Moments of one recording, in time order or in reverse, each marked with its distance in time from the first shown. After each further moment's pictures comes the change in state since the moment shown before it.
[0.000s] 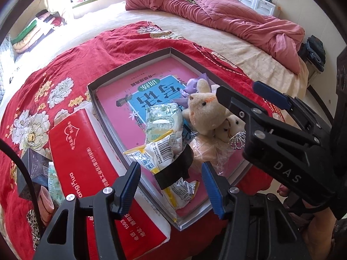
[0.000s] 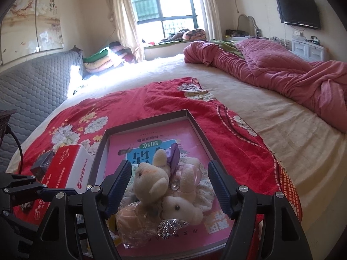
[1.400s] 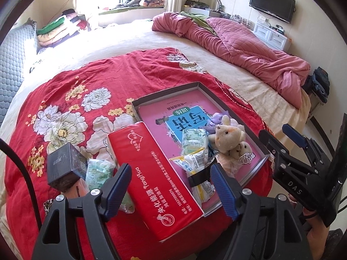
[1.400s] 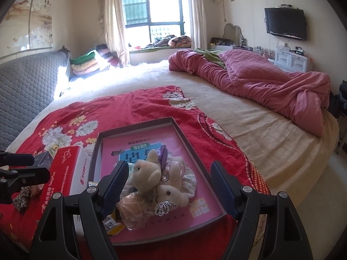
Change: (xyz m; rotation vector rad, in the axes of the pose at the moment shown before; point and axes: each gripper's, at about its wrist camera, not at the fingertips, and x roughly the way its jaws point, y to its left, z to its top) left arm -0.078 0.060 -0.015 -0.132 -0.160 0.022; right arm -0.051 0.021 0.003 -0.037 -0.033 -0.138
